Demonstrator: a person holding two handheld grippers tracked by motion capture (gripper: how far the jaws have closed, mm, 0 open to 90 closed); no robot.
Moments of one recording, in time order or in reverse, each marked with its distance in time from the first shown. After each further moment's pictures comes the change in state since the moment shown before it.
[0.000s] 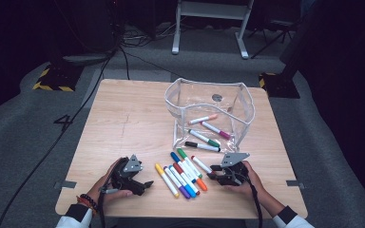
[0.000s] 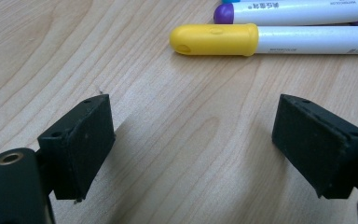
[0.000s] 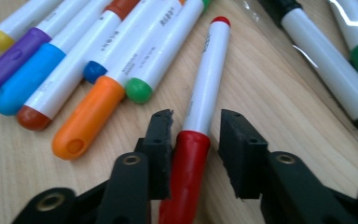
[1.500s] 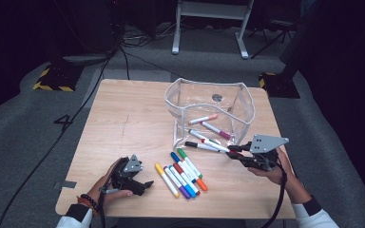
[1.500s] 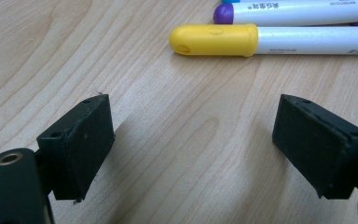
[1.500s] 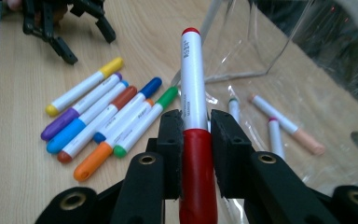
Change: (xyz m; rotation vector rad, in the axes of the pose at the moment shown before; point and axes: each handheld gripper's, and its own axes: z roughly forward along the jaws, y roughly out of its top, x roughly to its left) left arm 0.000 0.000 0.000 -0.001 0.000 0.000; right arm -0.018 0.053 -0.110 -0.187 -0.062 -0.198
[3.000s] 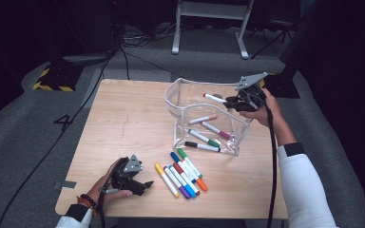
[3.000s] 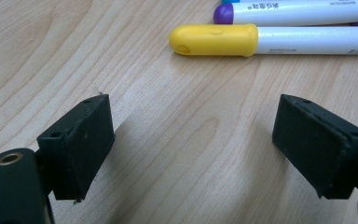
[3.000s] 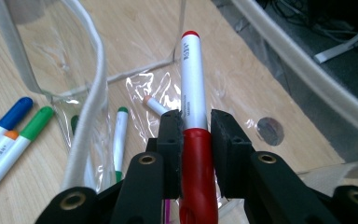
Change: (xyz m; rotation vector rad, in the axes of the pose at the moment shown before) left arm 0.000 0.000 0.000 0.000 0.000 0.000; right arm -0.140 0.073 0.046 0.232 -0.113 0.093
